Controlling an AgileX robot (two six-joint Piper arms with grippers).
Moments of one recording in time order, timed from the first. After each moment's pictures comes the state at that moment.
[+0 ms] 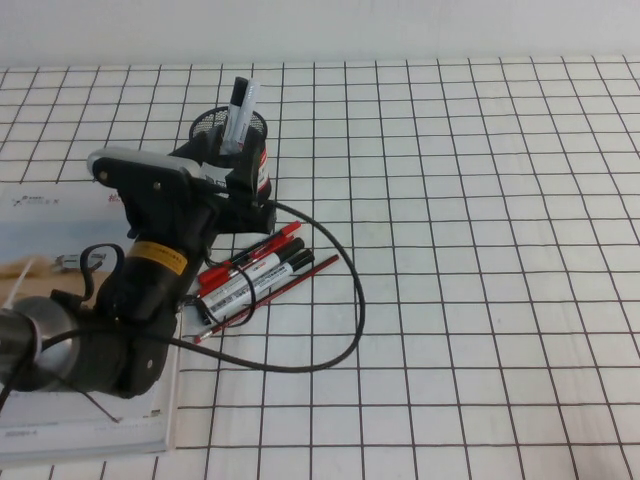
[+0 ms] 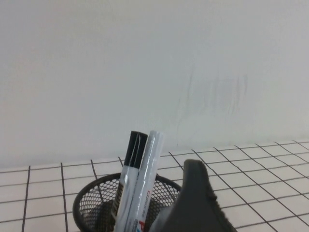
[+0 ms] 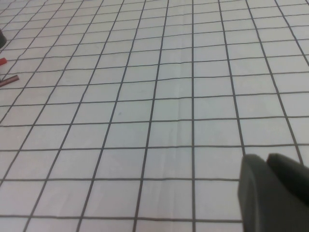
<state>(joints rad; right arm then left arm) 0.12 -0.02 0.03 0.14 0.38 0.03 -0.48 1.84 -0.71 -0.07 -1.14 0.02</state>
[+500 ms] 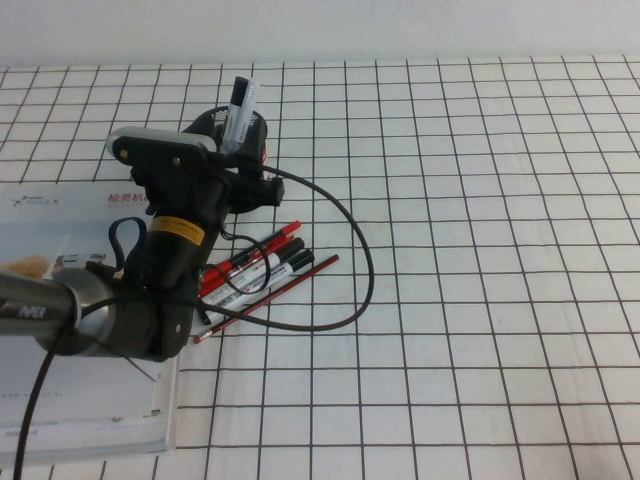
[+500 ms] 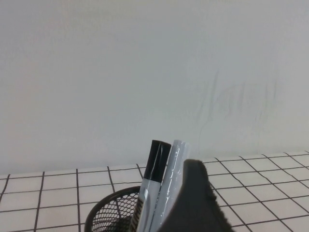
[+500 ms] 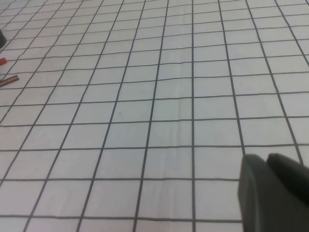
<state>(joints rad) 0.12 -0.02 0.03 0.14 0.38 0.03 -0.48 1.94 -0.87 -0.13 -1.11 0.06</state>
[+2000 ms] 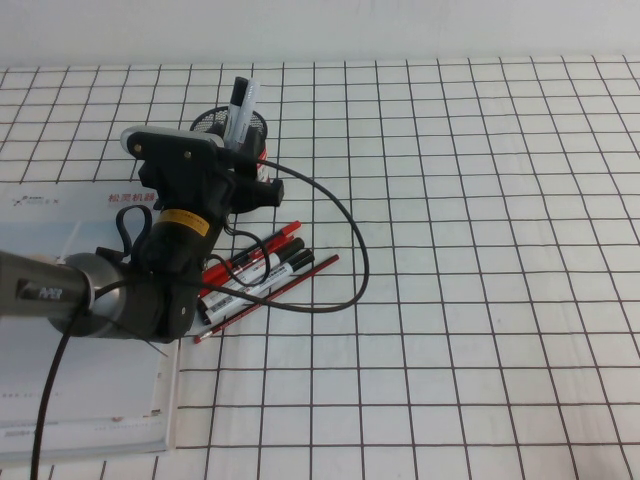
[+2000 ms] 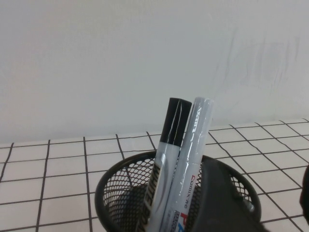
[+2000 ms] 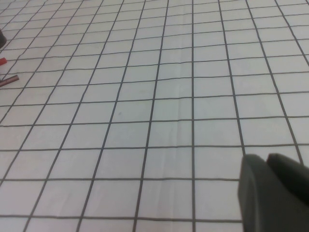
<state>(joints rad) 0.12 -0.02 0.03 0.14 0.38 0.03 -0.45 2.02 -0.95 -0.13 -1.00 0.08</state>
